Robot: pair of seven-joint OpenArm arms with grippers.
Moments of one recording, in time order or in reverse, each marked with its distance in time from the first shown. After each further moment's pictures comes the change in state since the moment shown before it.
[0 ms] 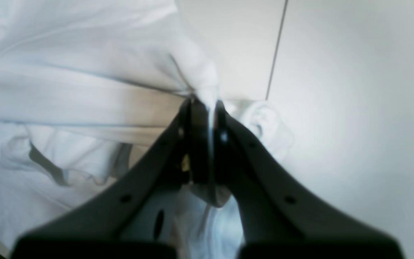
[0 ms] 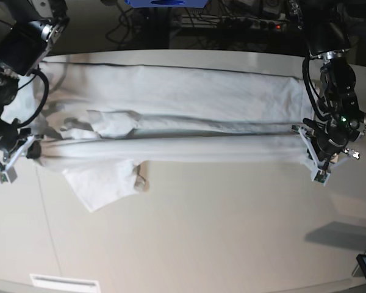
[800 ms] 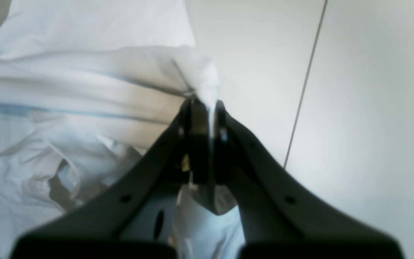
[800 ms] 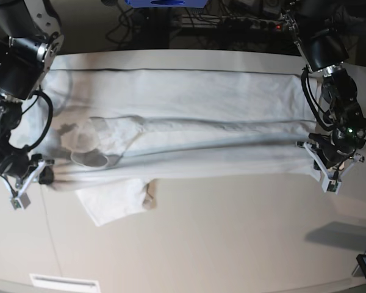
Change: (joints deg) left arm -5.7 2.7 -5.6 -6.9 0.7 0.0 -3.0; right arm 8.3 1.4 -8.4 -10.4 -1.1 -0.1 6.9
